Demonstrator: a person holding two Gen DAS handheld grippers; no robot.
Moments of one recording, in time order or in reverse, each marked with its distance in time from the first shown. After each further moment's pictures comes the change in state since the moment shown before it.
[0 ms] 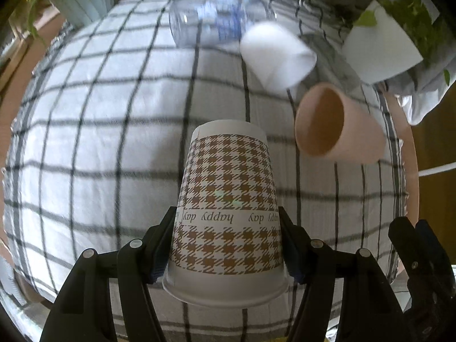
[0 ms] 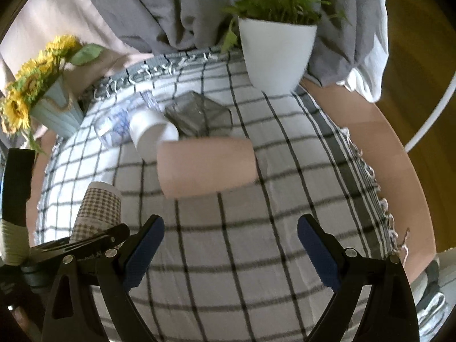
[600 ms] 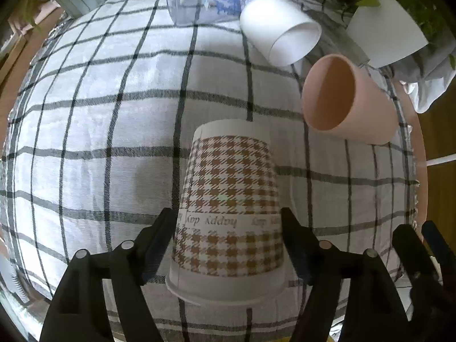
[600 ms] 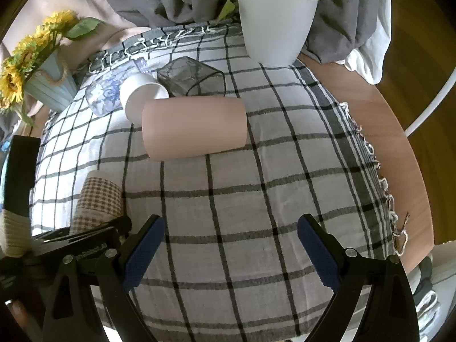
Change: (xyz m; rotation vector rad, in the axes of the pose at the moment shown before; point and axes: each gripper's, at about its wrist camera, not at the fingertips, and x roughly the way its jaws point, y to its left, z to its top) left arm 0.014 -0.006 -0.006 0.018 0.015 0.025; right arm 0.006 -0.002 -0.016 -0.035 0.058 -0.019
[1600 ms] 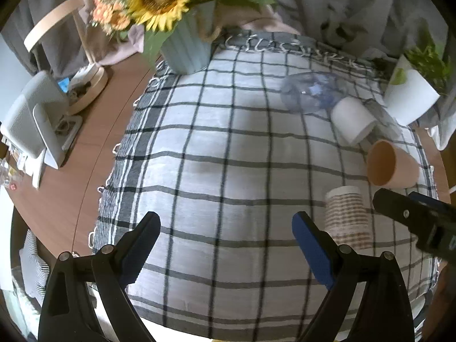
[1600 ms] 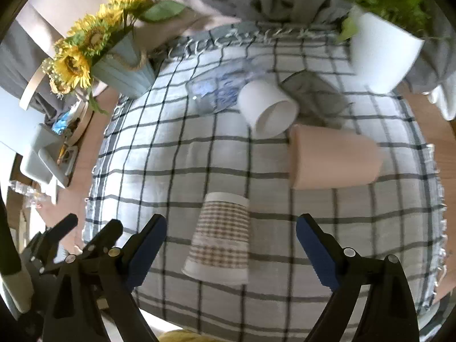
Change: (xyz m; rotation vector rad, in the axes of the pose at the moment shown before) left arm -0.103 0.122 -0.013 -0.038 -0.290 0.220; right arm 0.005 0.111 0.045 -0.124 0.137 0.298
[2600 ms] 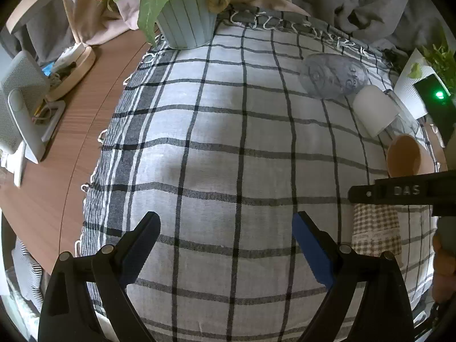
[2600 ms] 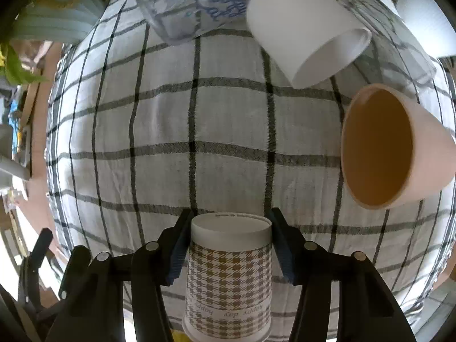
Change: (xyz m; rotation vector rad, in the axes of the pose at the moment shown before) left arm 0.046 0.026 0.004 0.005 0.078 -0.061; right arm 0.104 0.004 0.032 0.066 0.373 -0.102
